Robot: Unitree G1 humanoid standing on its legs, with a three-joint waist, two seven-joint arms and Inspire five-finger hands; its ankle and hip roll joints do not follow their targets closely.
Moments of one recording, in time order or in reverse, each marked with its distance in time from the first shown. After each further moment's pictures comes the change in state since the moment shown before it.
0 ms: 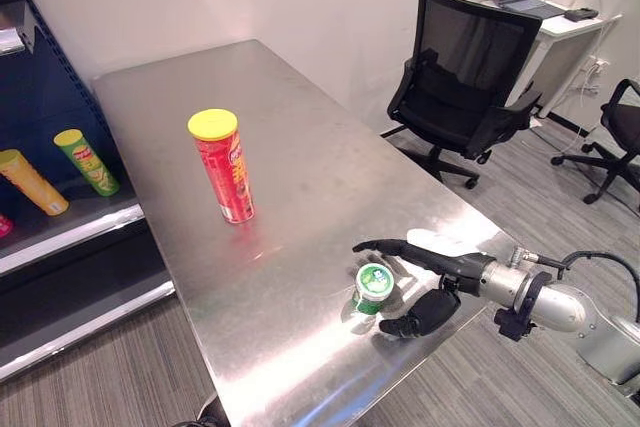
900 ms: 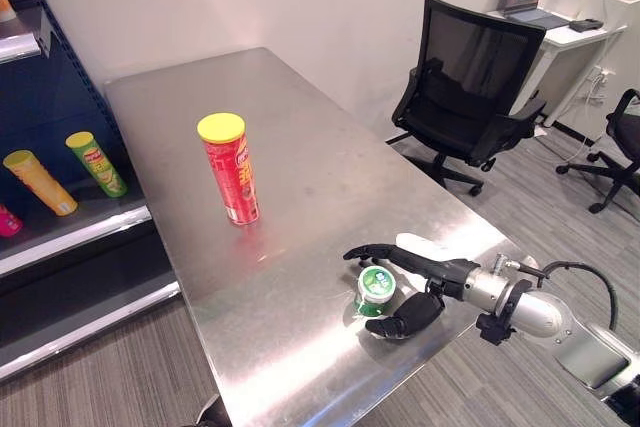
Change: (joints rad) left arm 0.017 -0.003 0.000 -0.002 -0.001 0.001 0.005; right arm -0.042 0.116 0.068 0.037 -0.040 0.010 -0.037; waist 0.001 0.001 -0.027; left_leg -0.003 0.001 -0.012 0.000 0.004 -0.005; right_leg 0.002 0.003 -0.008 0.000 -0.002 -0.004
